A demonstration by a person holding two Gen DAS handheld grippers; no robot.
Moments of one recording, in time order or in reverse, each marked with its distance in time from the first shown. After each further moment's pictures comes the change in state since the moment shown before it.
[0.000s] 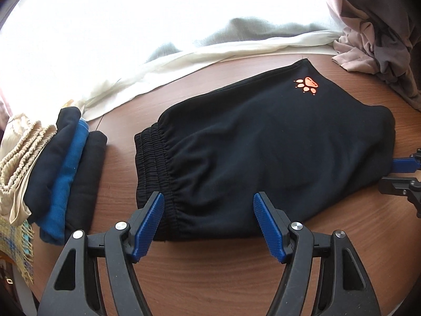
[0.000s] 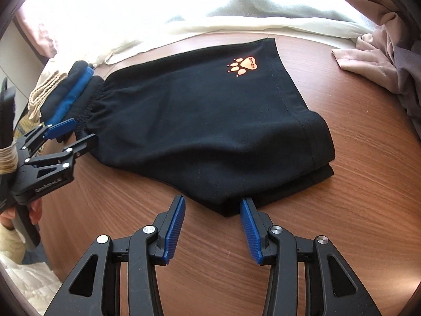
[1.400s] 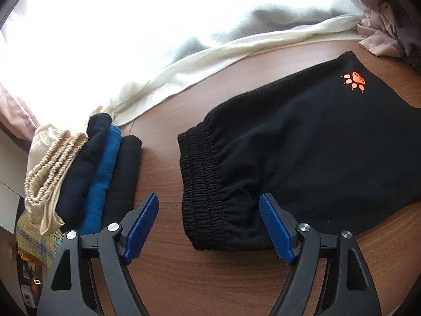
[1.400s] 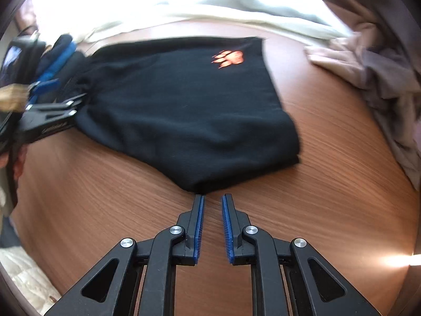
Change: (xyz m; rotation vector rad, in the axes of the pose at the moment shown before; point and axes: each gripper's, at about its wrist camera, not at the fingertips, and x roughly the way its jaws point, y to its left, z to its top) left arm 0.004 0.012 0.004 0.054 0.000 0.219; right arm -0.020 0.033 -0.023 -0.014 0.055 -0.255
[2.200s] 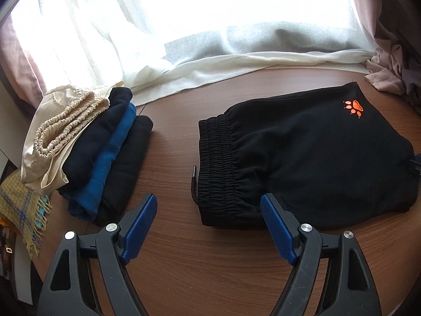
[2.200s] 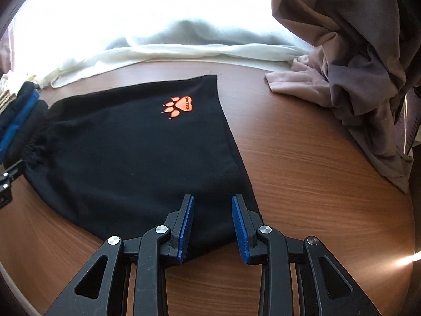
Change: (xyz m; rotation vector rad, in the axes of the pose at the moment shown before) left arm -0.025 0.020 -0.024 -0.189 -0.020 -0.076; right arm 0.018 -0.028 0.029 0.114 -0.175 -0.135
